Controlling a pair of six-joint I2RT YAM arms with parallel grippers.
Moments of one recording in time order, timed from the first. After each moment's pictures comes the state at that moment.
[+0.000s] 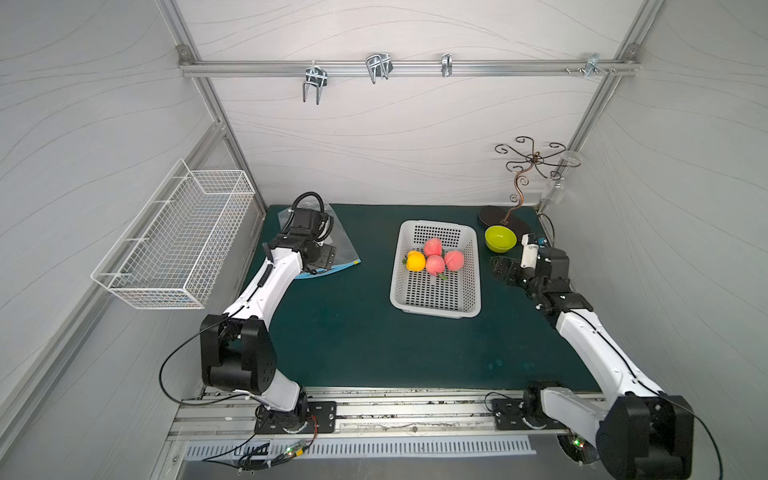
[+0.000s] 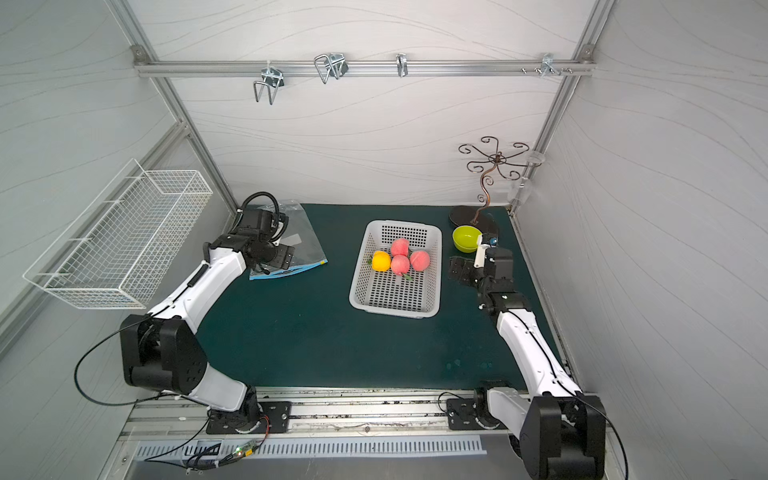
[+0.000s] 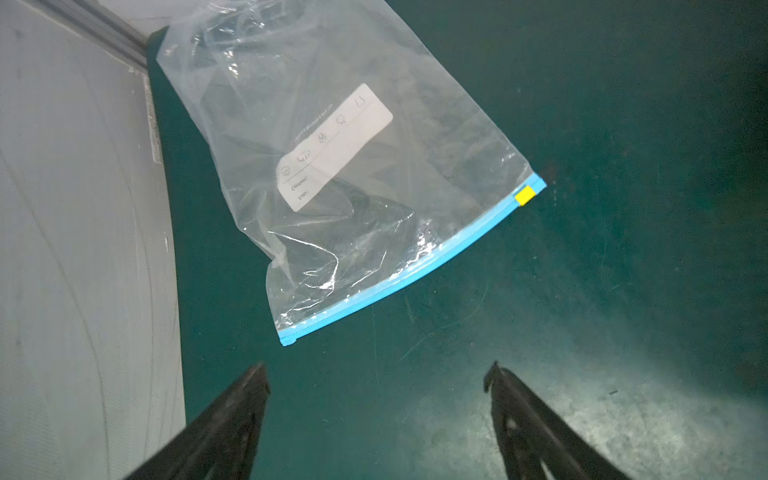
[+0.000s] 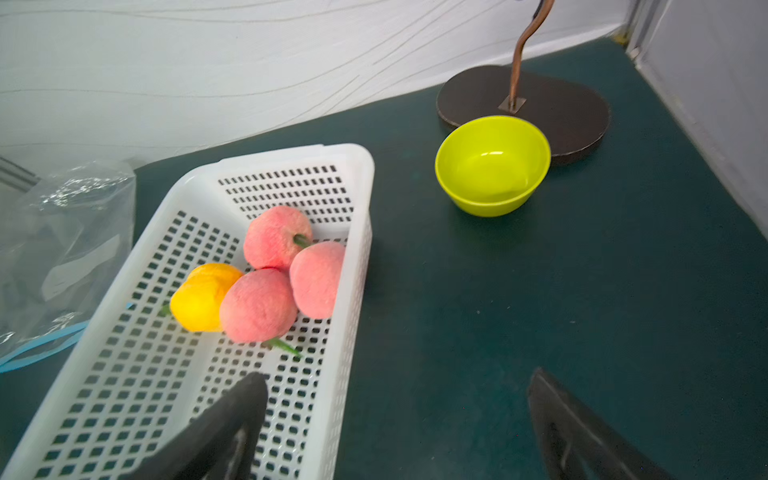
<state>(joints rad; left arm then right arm) -0.10 1.55 1.31 -0.77 -0.16 0.25 0.08 1.07 0.73 -0.21 -0.17 0.25</state>
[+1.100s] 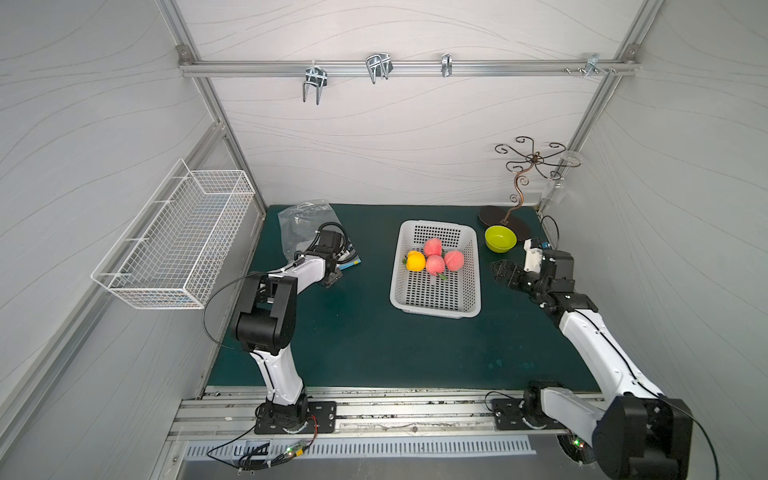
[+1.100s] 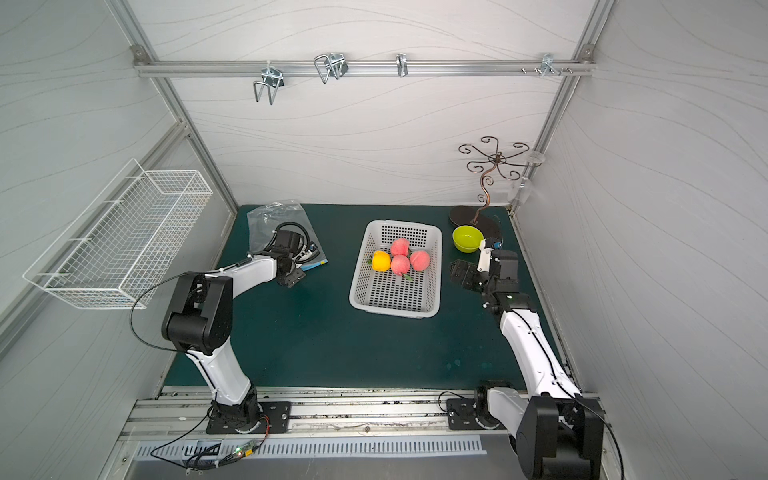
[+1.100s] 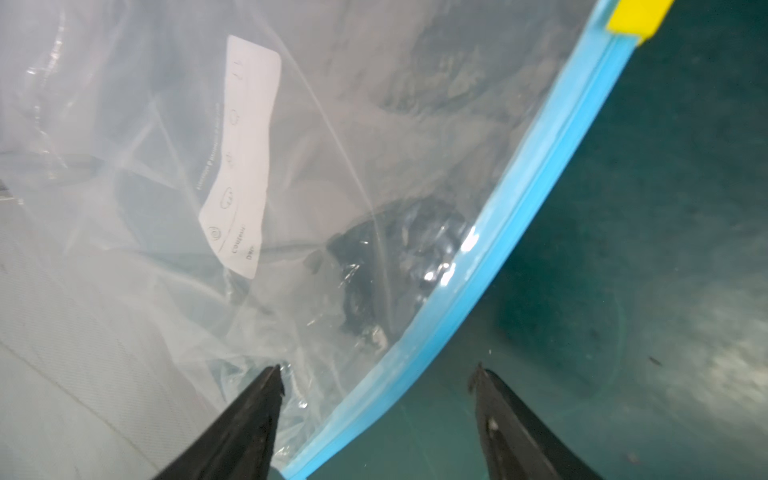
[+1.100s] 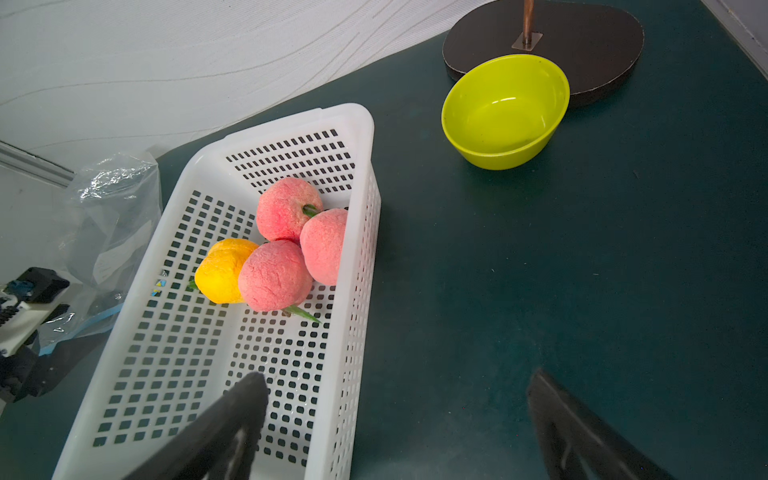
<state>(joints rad) -0.16 1.84 1.13 -0.35 -0.38 0.70 0.02 1.07 0.73 -0.29 -0.27 0.28</state>
